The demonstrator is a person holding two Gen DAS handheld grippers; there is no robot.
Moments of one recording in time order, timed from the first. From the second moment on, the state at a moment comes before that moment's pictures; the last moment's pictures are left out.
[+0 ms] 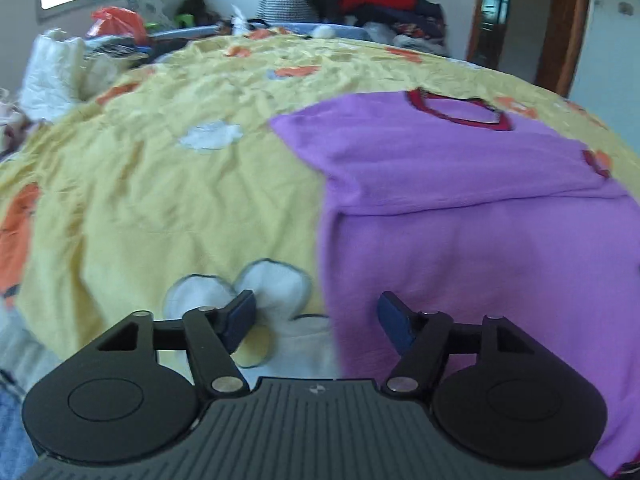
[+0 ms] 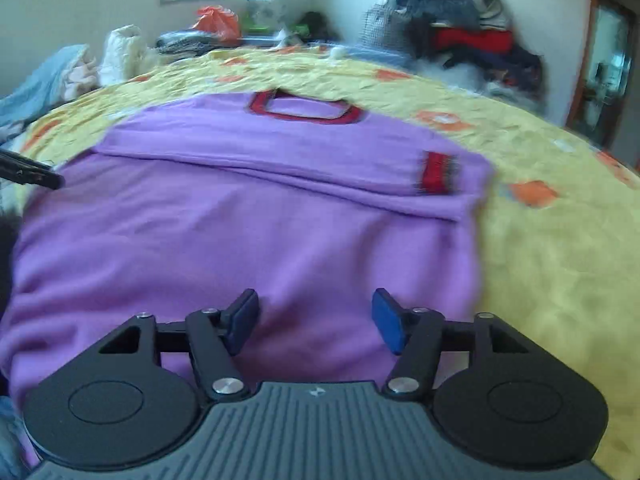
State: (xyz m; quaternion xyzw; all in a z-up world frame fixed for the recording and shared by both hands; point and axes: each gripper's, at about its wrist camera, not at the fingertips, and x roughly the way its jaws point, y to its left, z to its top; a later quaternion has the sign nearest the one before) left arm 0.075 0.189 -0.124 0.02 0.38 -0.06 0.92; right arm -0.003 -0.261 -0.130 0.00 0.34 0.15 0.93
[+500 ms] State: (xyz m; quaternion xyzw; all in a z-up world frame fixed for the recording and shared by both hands) left arm -0.014 0.221 -0.187 -0.12 0.36 -0.14 0.92; right arm -0.062 -0.313 -0.132 0.20 0.34 0.10 0.92
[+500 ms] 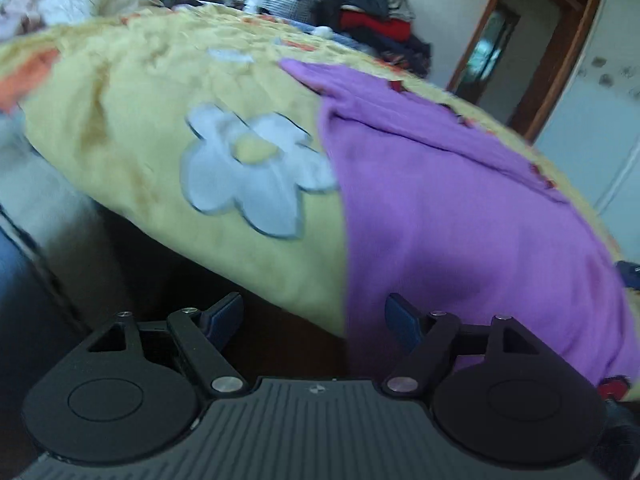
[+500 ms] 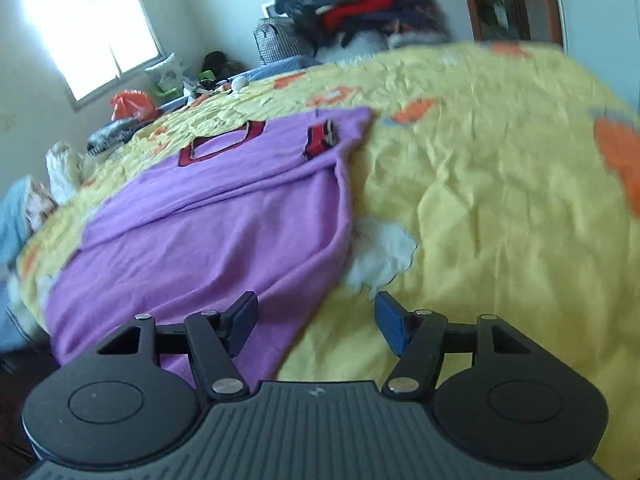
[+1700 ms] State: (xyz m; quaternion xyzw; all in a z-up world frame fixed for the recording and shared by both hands) left arm 0.003 0.148 -0.068 -0.01 0.33 -0.06 0.94; right arm -0.060 -0.296 -0.086 0.17 0.24 0.14 0.95
